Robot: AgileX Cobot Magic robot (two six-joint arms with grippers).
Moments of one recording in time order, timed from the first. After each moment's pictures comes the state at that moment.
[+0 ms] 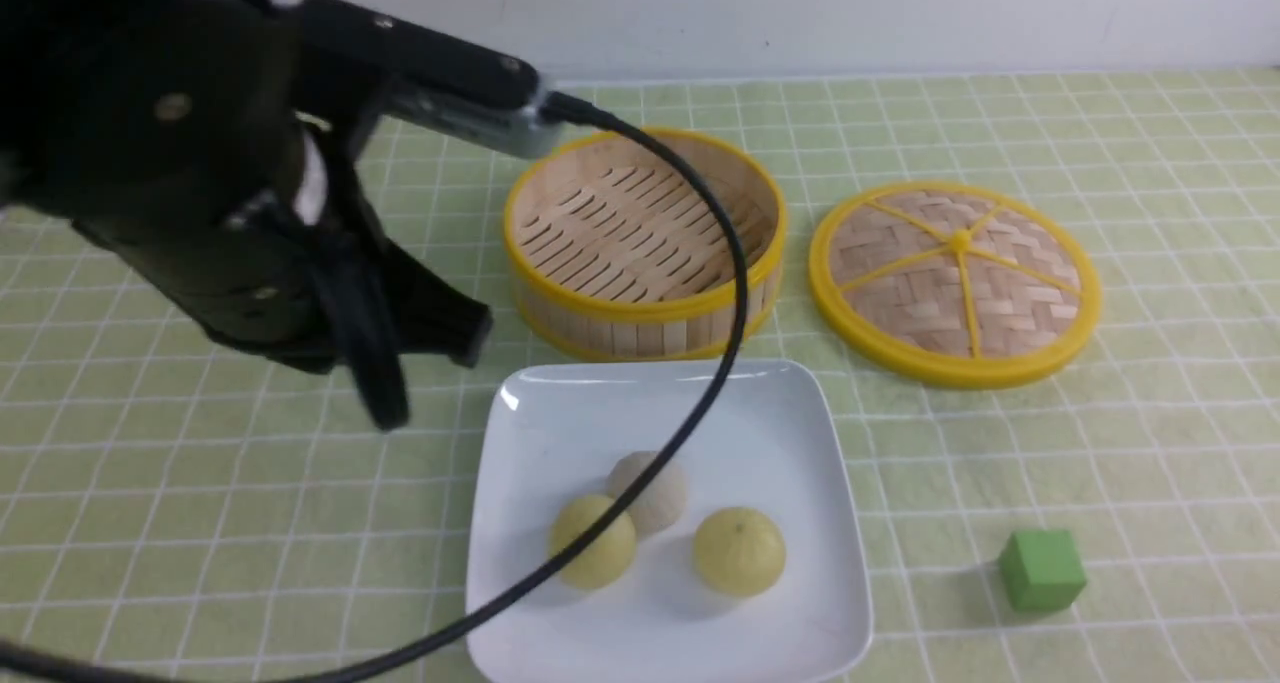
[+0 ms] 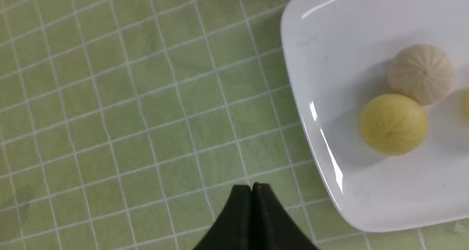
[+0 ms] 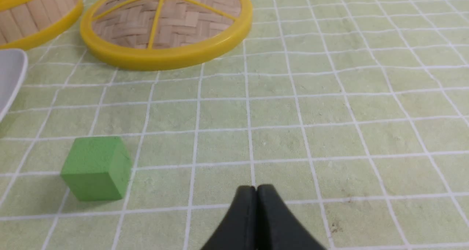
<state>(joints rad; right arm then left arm) 0.05 -0.01 0.02 -0.11 0.41 0.21 -0.72 1.26 -1.28 0.40 1.22 -0.43</state>
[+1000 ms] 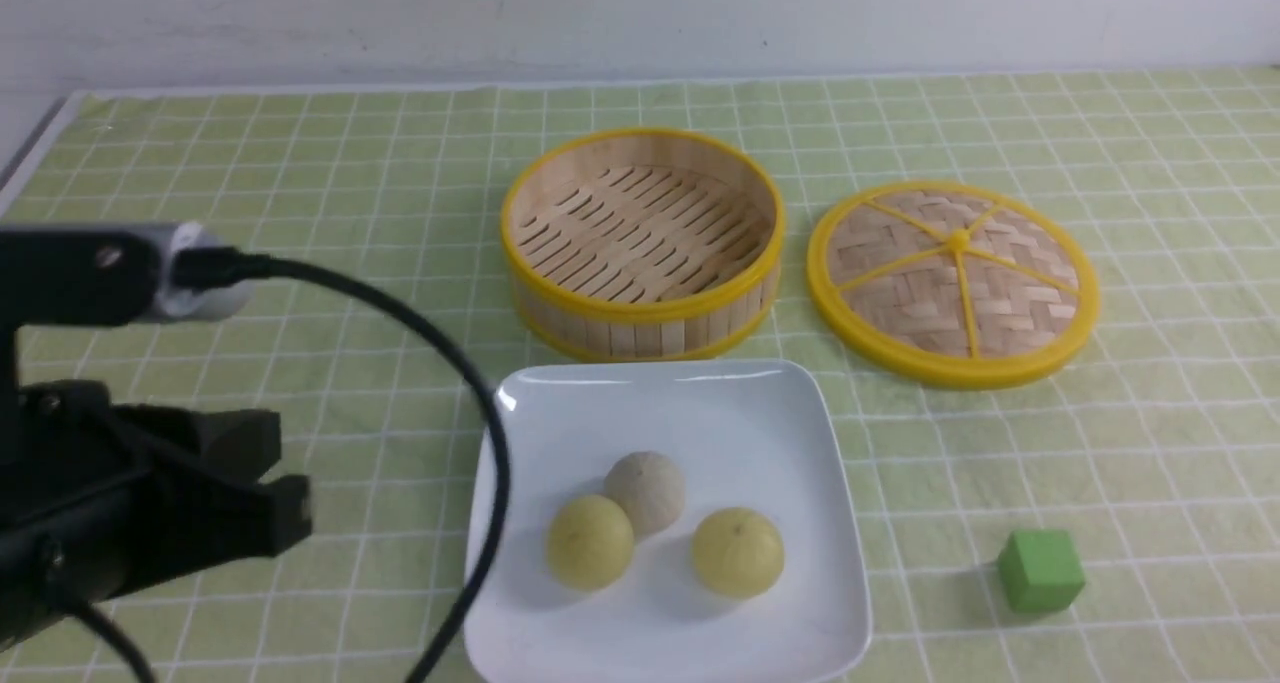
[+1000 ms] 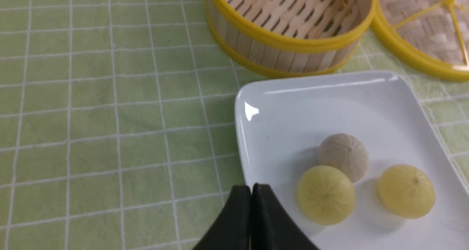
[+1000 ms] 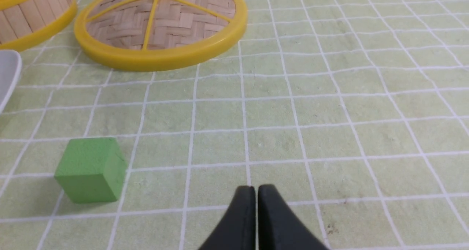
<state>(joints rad) 0.05 -0.01 0.02 -0.12 0.41 0.20 -0.58 0.68 -0.58 0.39 0.52 -0.66</state>
